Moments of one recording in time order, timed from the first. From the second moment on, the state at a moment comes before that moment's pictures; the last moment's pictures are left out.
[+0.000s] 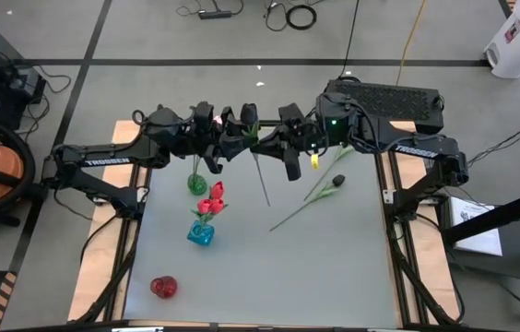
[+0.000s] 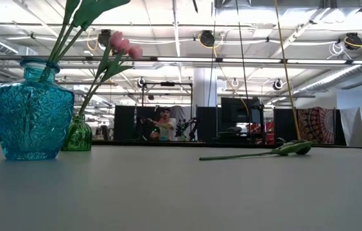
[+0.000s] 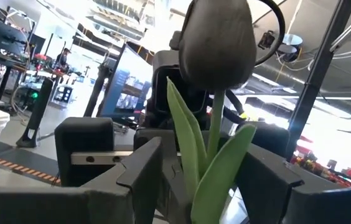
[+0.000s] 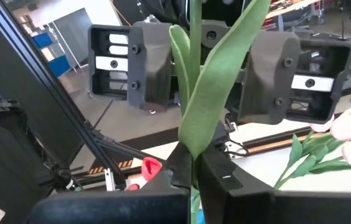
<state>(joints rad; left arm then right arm) 0.17 1.30 1.19 0.46 0.21 -0.43 -0.14 1.54 1.72 -0.31 -0.26 0.33</state>
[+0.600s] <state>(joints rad) 0.17 1.30 1.19 0.43 0.22 -0.43 -0.14 1.54 1.72 -0.27 -0.26 0.34</state>
